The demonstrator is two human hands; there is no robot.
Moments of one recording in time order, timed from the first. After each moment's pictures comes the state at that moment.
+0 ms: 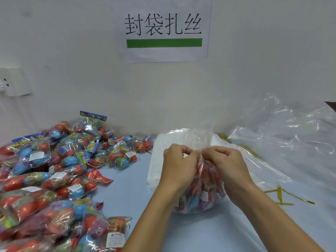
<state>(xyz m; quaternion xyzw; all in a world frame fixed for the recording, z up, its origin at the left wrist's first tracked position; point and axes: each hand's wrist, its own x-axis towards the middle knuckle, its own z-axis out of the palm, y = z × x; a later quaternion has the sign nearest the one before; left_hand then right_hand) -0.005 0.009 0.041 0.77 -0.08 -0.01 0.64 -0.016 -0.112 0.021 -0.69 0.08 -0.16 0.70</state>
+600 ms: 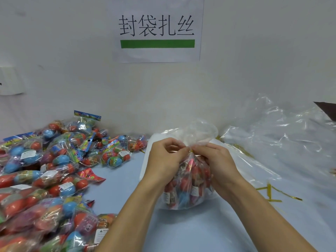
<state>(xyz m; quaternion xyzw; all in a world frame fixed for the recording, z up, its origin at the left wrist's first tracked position) 0.017 0.013 0.021 0.74 -0.12 0.07 0.65 -0.011 -0.118 0.019 -0.59 0.04 -0.10 0.80</state>
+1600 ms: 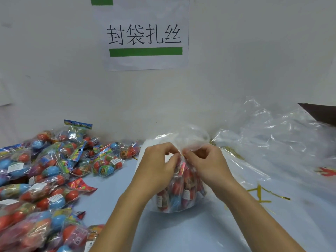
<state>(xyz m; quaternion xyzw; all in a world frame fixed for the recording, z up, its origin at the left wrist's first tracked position) 0.018 0.018 0.027 0.86 -0.24 0.18 0.40 -0.005 -0.129 0.015 -0.74 0.02 -0.21 0.64</state>
